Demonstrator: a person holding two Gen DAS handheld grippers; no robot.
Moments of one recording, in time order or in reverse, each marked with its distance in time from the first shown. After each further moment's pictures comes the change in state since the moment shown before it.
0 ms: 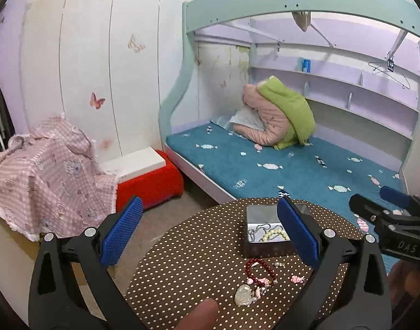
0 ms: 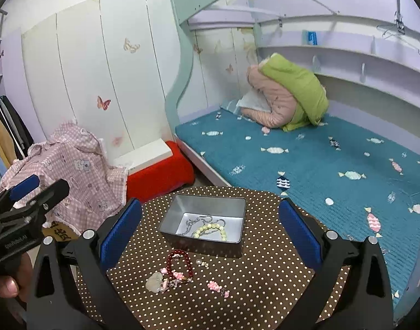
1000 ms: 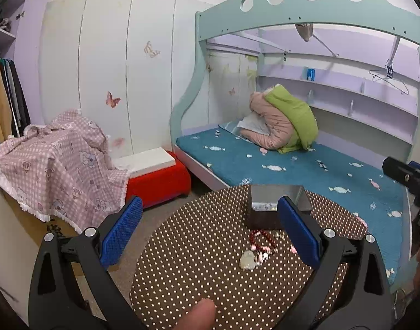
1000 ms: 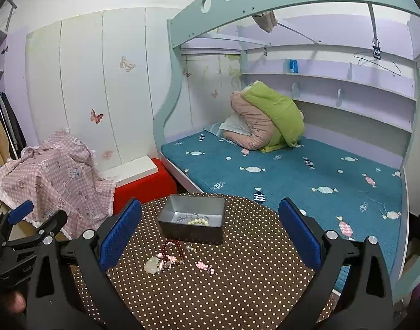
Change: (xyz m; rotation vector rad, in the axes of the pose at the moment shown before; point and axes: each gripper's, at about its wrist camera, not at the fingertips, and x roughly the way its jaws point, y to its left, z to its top) left arm -0.071 0.014 -0.062 -0.038 -0.031 0.022; right arm -0.081 0.007 -0.037 -0.032 -0.101 -0.106
